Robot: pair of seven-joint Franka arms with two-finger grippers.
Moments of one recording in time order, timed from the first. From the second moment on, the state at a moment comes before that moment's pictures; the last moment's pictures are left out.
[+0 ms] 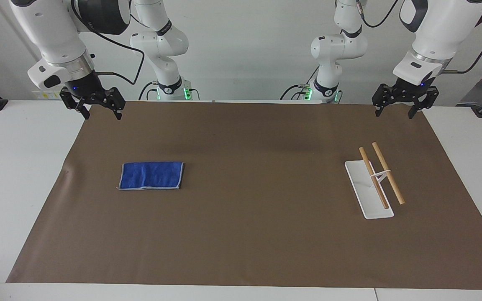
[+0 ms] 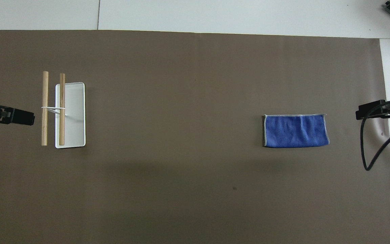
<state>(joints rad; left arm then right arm) 0.03 -0.11 -0.12 -1.71 0.04 1.65 0.10 0.09 -0.03 -0.15 -1.65 -0.02 1.62 -0.05</state>
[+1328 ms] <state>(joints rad) 0.03 -0.11 -0.12 -1.71 0.04 1.65 0.10 0.09 -0.04 -0.15 -1.67 -0.02 1.62 -0.05</state>
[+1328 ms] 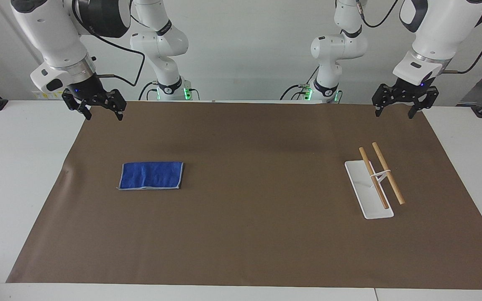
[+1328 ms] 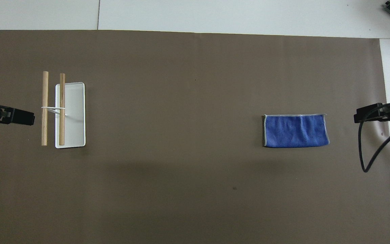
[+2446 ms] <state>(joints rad) 0.03 -0.11 -0.10 -1.72 0.04 1.65 0.10 0.14 0.09 -0.15 -1.98 -0.02 2.12 -0.05</state>
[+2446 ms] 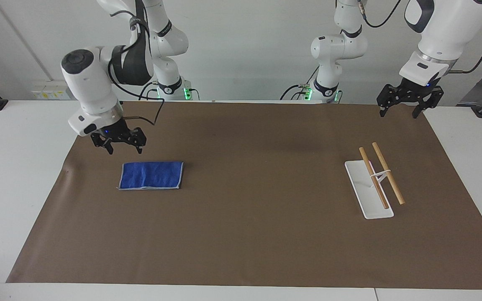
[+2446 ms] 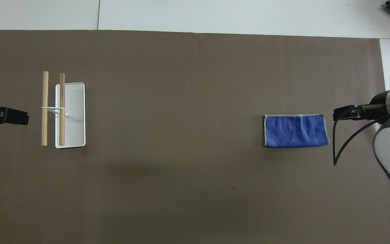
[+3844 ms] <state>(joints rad) 0.01 -0.11 -0.11 -1.72 0.03 1.65 0.03 0.14 0.19 -0.13 -2.22 0.02 2.46 -0.06</state>
